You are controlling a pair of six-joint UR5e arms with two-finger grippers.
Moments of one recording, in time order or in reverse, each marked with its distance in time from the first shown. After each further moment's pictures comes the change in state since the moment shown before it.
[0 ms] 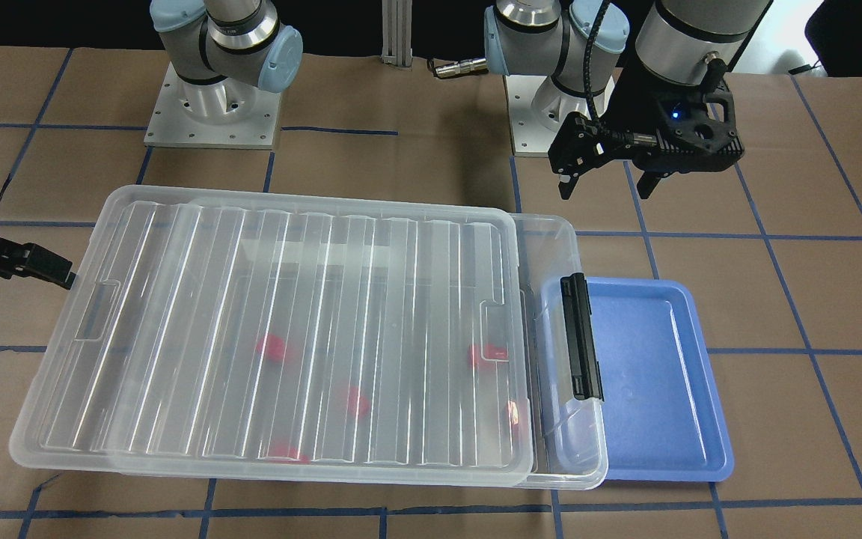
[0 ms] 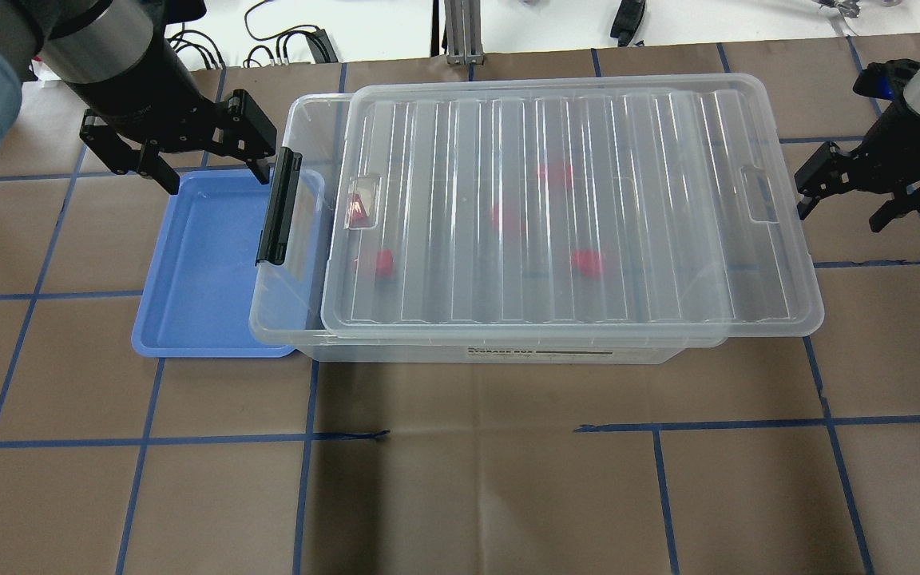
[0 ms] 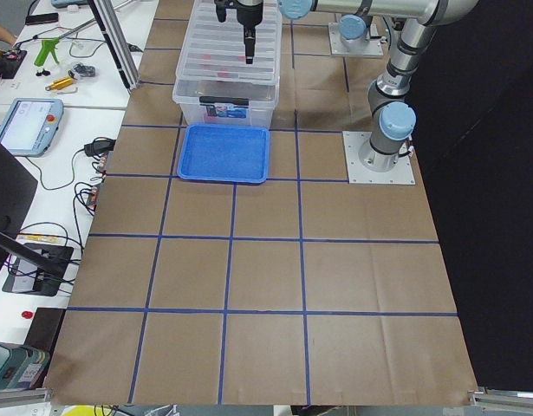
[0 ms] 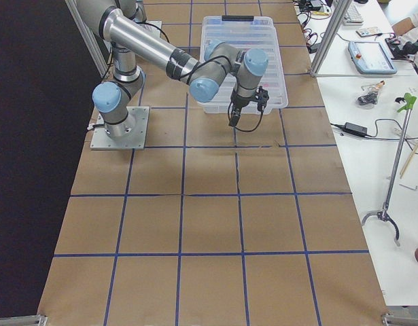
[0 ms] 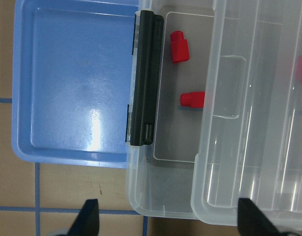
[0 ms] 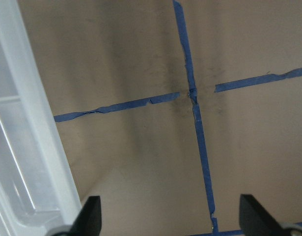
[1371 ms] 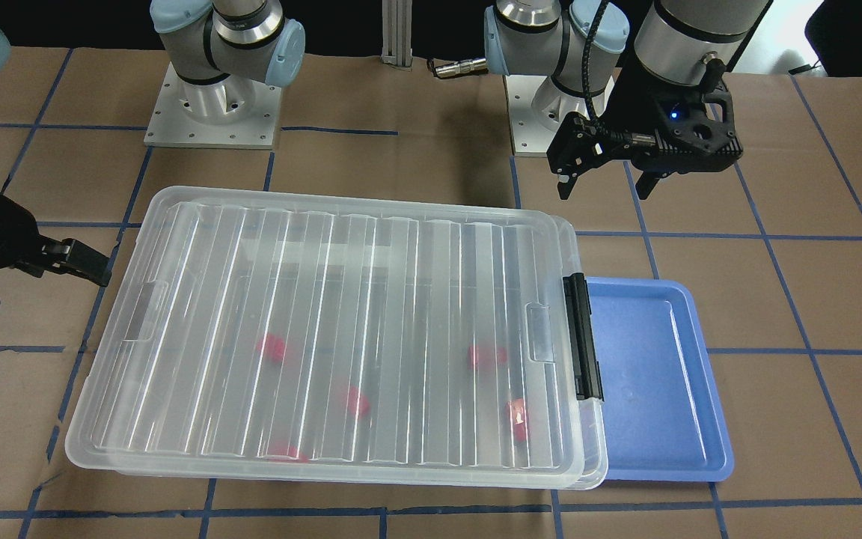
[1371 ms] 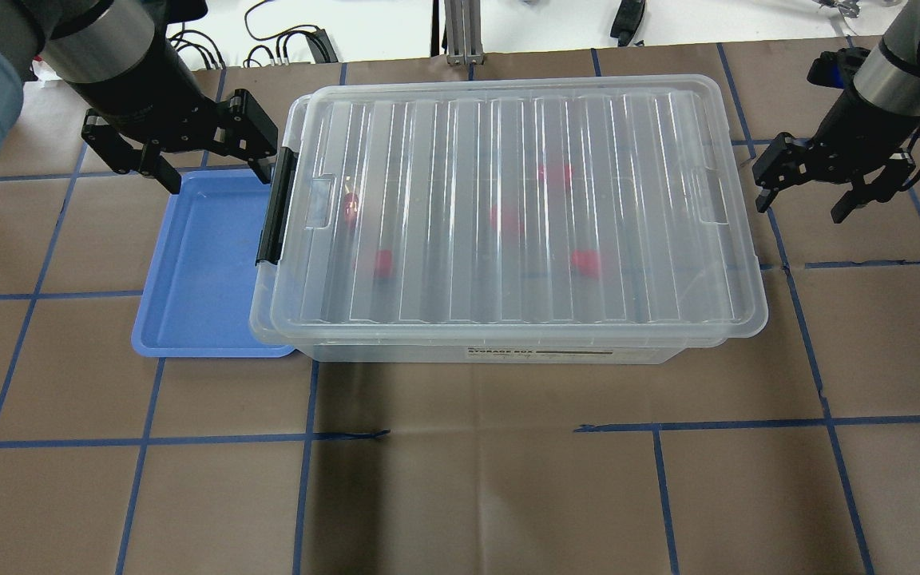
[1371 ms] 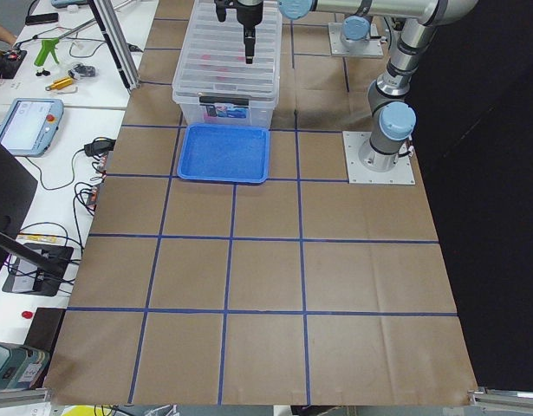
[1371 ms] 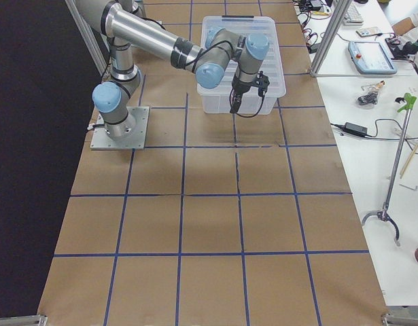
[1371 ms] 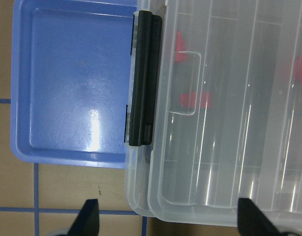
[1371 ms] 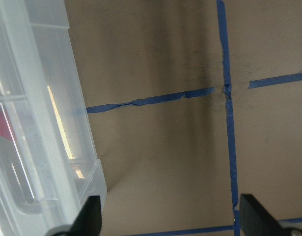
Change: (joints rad) left arm -0.001 -0.001 0.000 0.002 -0.002 0.000; right arm 0.102 -0.029 -0.043 0.029 -0.041 0.055
